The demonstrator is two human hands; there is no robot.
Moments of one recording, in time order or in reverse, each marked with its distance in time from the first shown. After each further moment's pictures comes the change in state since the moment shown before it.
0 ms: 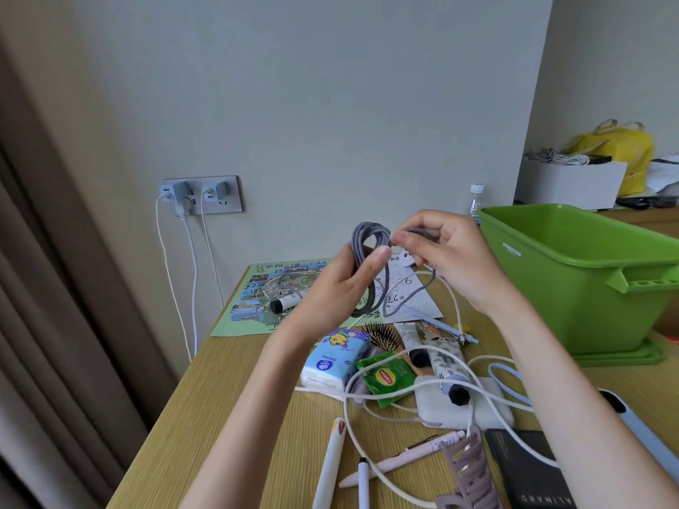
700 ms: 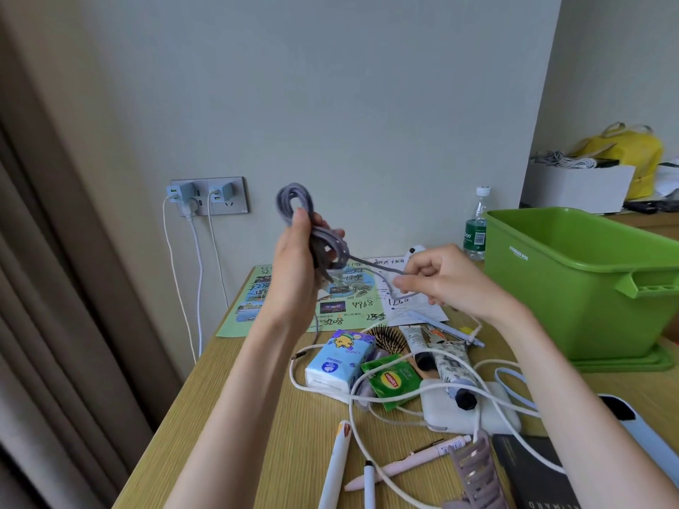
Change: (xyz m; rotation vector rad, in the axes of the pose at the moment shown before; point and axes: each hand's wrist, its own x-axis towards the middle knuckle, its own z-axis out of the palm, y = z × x) left_hand 0.009 0.010 -0.028 -0.749 0.428 -0.118; right_hand -0.008 0.017 -0.001 -0.225 -0.221 0.295
